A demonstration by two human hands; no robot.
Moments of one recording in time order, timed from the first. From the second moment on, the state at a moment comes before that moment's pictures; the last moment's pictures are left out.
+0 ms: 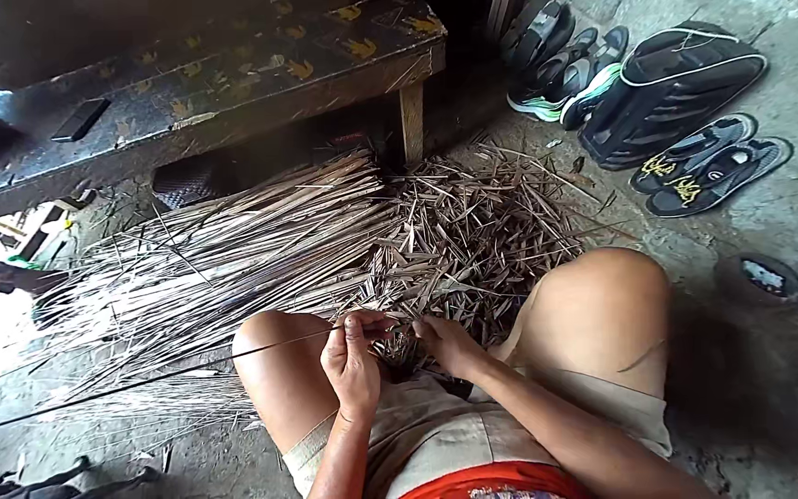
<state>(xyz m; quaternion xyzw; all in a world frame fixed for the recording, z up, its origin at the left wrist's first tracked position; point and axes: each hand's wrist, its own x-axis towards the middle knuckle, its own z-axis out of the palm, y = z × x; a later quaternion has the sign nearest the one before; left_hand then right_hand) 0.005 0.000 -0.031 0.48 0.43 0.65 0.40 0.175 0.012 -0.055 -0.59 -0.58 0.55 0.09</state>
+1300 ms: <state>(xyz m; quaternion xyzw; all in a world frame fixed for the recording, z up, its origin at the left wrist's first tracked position) -0.031 -0.004 -0.024 0.66 0.36 0.59 0.28 0.165 0.023 -0.042 -0.57 -0.57 0.59 0.07</state>
